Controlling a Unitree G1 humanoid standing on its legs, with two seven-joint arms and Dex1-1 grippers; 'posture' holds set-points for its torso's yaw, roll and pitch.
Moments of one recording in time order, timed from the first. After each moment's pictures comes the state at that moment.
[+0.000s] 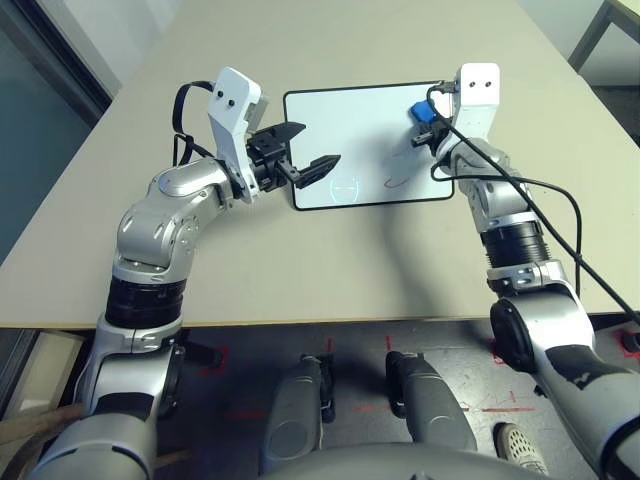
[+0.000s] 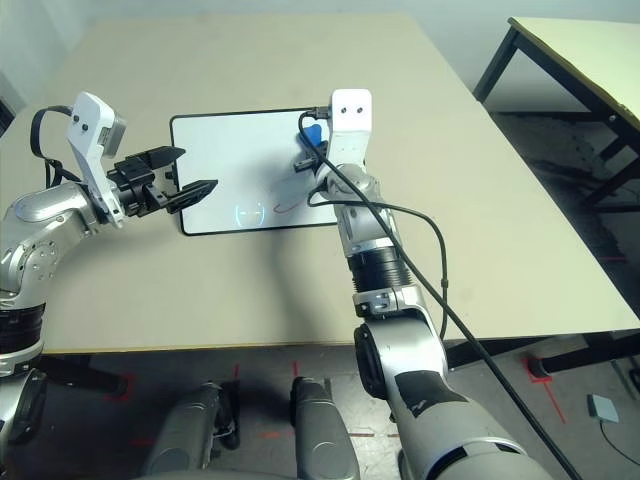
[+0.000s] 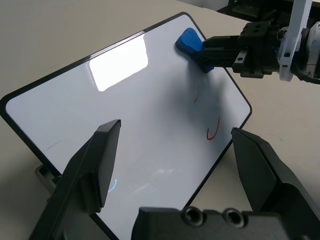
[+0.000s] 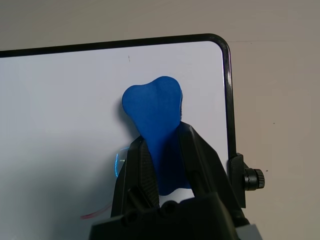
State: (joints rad) left arm -0.61 0.55 0.03 -0.19 -0.40 0.71 -0.66; right arm -0.90 -0.18 0.01 0.41 -0.09 0.55 0.16
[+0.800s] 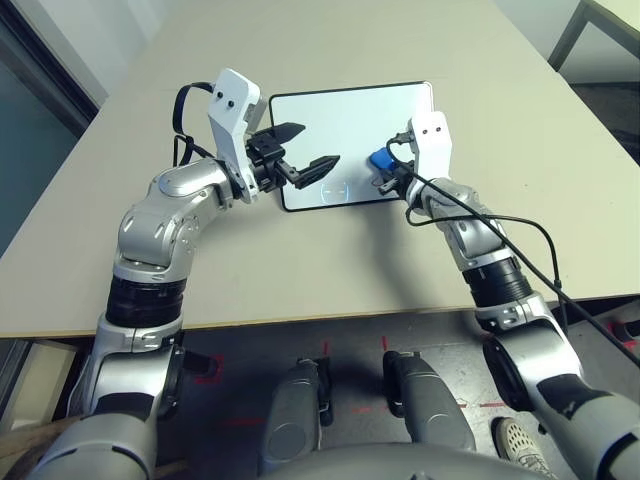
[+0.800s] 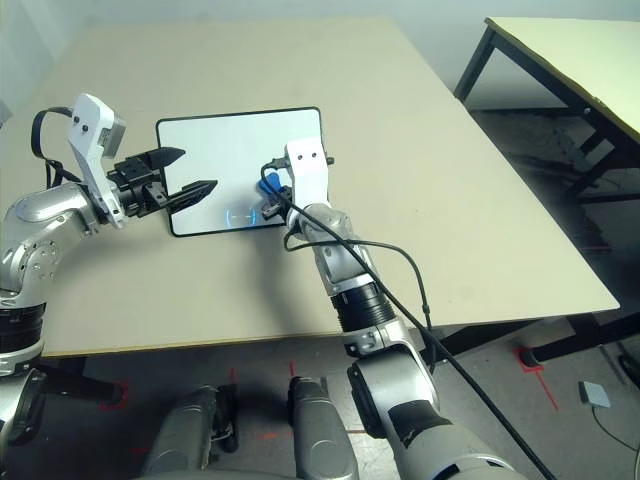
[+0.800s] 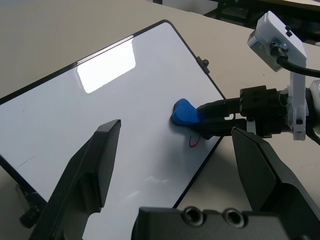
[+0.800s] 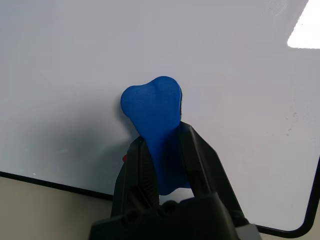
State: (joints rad) left arm -0.61 0.55 0.03 -0.17 -0.40 0.69 -0.67; right arm -0.76 -0.13 0.15 0.30 -0.08 0.65 0.30
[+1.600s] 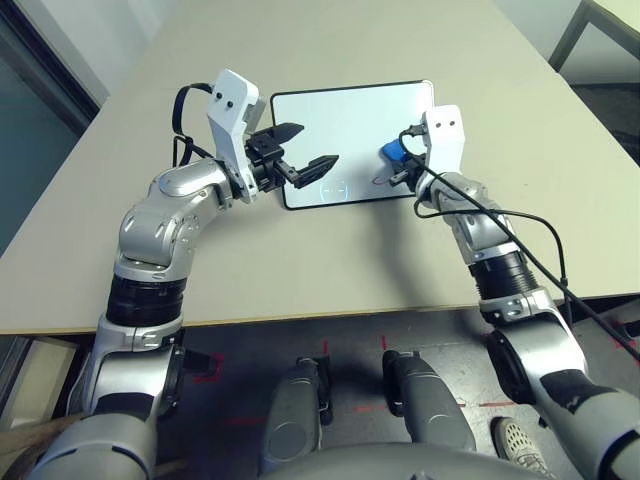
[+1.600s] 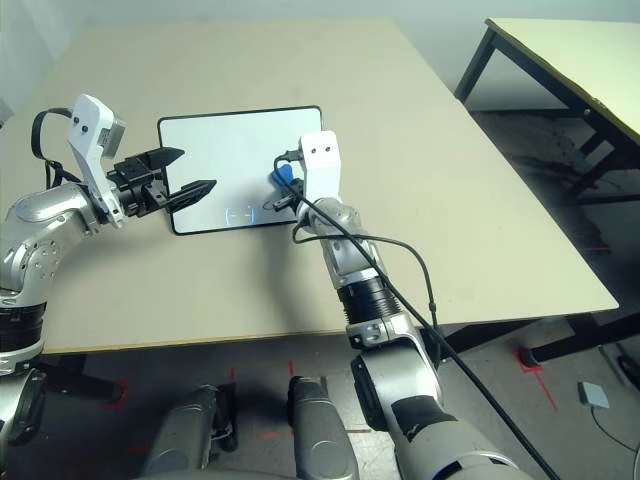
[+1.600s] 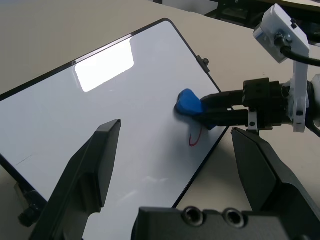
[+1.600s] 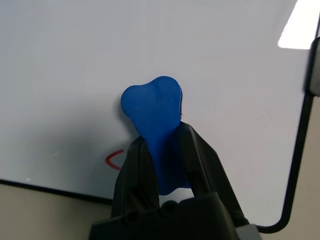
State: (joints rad) left arm -0.61 0.55 0.03 -0.16 -0.40 0.68 -0.67; right arm -0.75 -0.15 0.16 0.30 -0.08 0.63 0.34
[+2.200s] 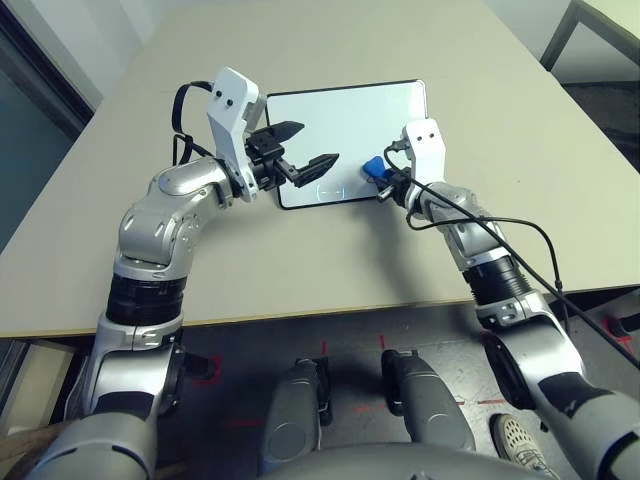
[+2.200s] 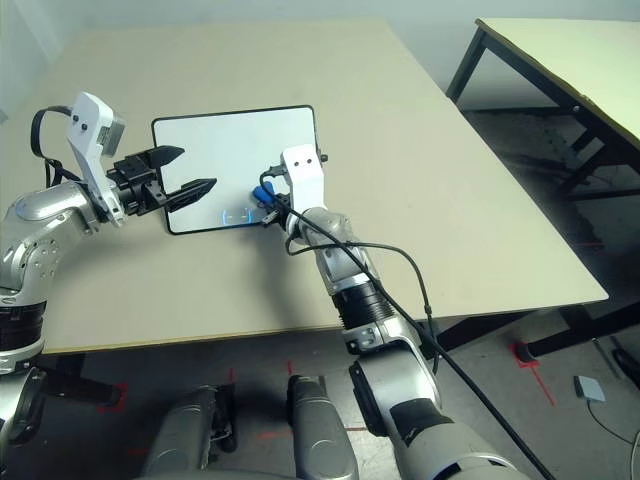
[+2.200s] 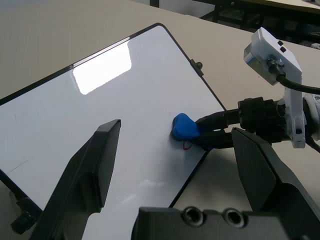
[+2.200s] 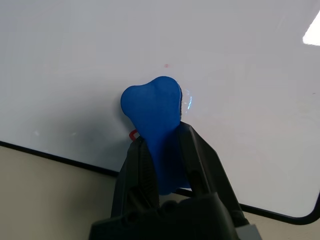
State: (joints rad) left arm -0.62 0.55 0.03 -0.16 -0.40 0.69 -0.67; right arm -0.77 -0.16 0.18 0.36 -0.08 0.57 0.37
